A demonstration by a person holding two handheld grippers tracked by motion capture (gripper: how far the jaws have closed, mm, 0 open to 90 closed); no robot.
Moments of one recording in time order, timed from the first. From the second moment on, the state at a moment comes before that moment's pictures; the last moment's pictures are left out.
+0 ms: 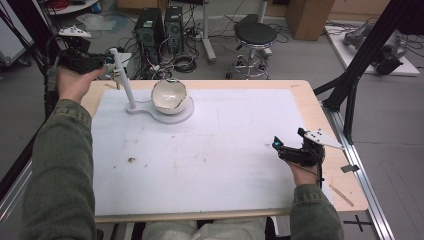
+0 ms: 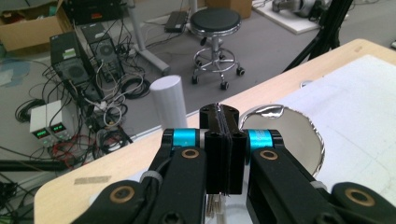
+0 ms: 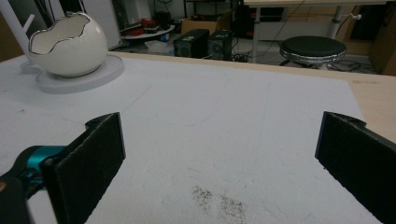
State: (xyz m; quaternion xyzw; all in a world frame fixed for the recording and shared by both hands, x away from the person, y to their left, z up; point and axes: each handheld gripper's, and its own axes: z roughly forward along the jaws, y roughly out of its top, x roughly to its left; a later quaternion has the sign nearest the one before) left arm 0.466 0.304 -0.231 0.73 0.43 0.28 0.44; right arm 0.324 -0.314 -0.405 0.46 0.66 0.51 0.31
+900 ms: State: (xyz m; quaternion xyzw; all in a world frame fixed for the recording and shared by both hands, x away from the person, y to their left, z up) left arm 0.483 0.295 -0.245 0.72 0.43 0.32 0.45; right arm 0.321 -0.316 -0.406 0.46 0.66 0.50 0.31
